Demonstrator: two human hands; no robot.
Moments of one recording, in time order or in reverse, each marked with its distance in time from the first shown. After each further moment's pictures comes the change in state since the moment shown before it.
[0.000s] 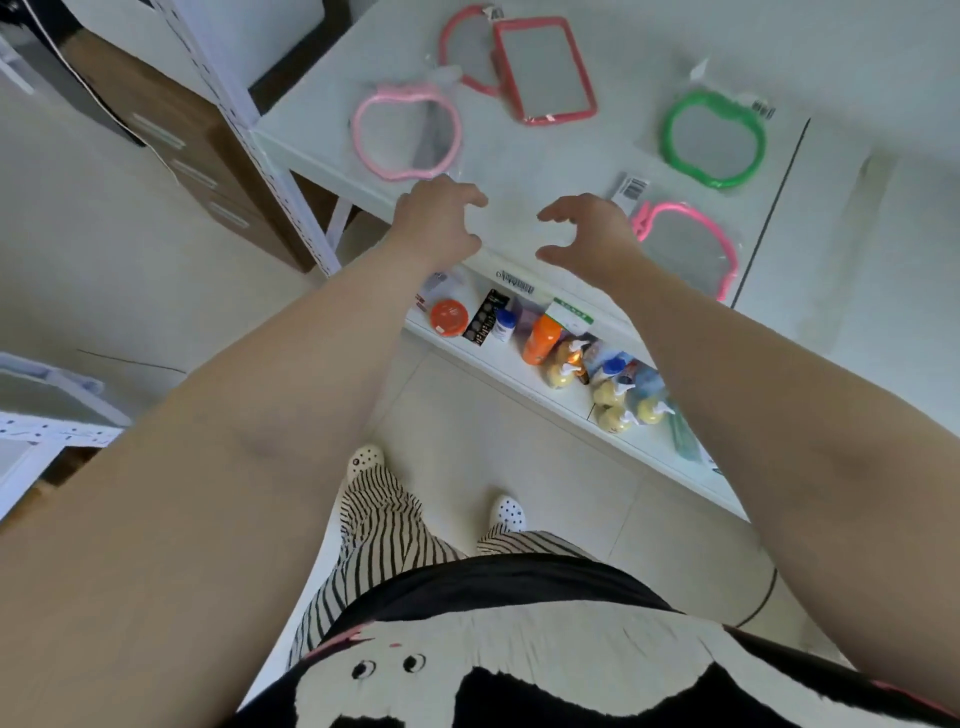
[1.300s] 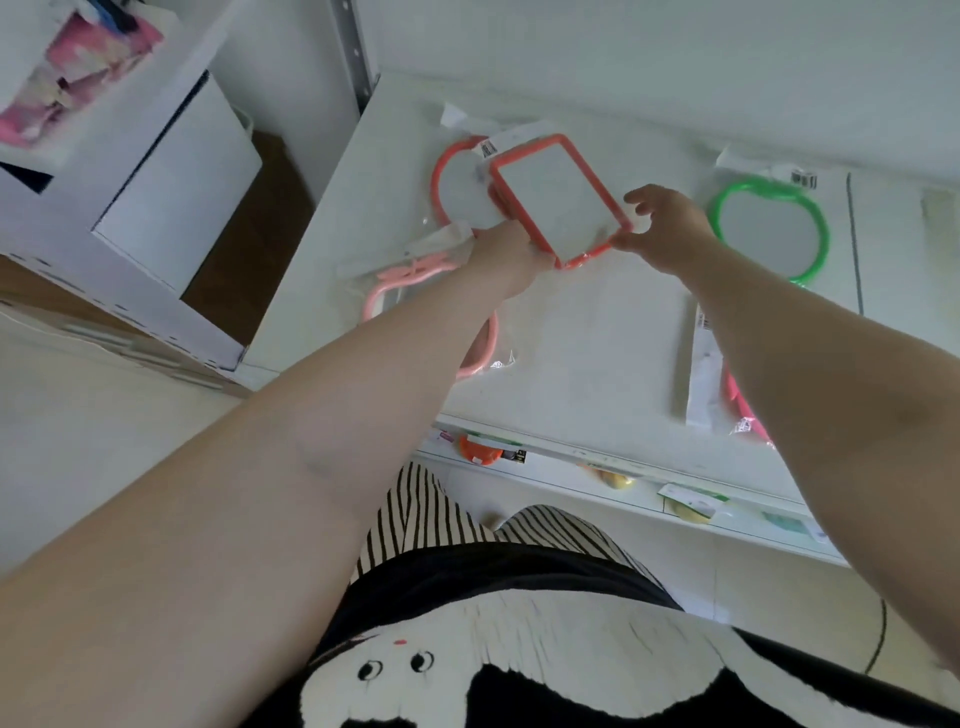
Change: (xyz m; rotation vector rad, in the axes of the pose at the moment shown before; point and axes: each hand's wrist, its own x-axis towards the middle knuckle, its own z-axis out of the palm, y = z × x) left_hand 0.253 -0.024 -0.017 -0.200 -0.242 0.088; right_hand 0.234 0.035 -0.028 0.152 0.246 0.408
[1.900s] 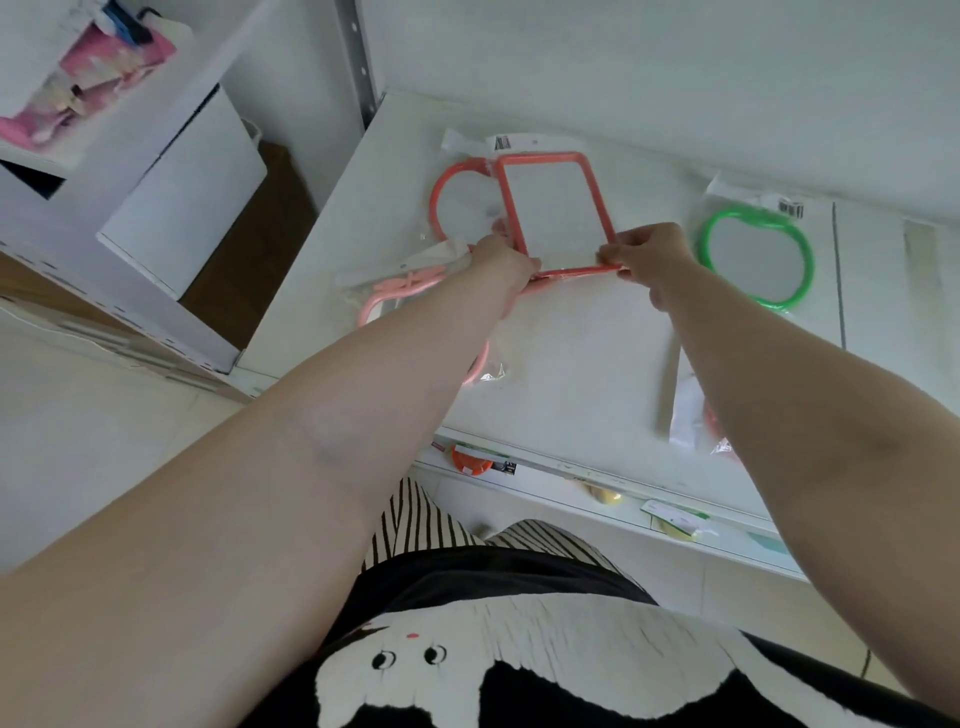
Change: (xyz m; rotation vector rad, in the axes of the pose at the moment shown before) left_hand 0.011 0.012 0.008 -1.036 0.057 -0.371; right_hand 0.005 -0.006 0.009 0.528 -0.008 0.283
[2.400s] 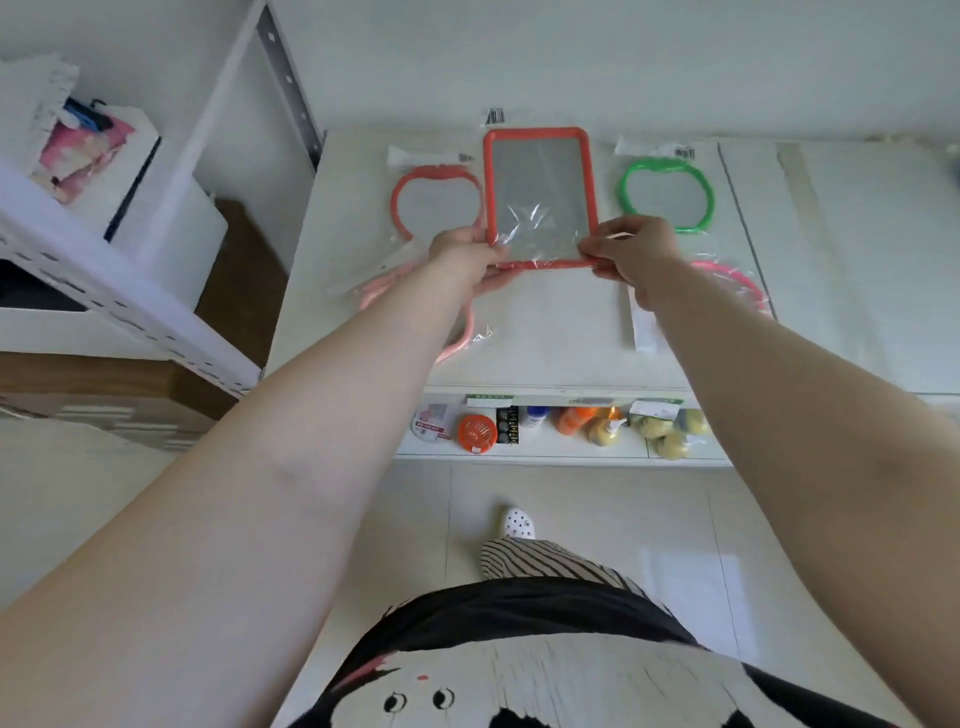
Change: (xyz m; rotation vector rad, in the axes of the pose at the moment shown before) left_hand -0.104 0.009 -0.040 -0.015 -0.259 0.049; right_hand -0.156 0.000 -0.028 0.296 0.145 0.002
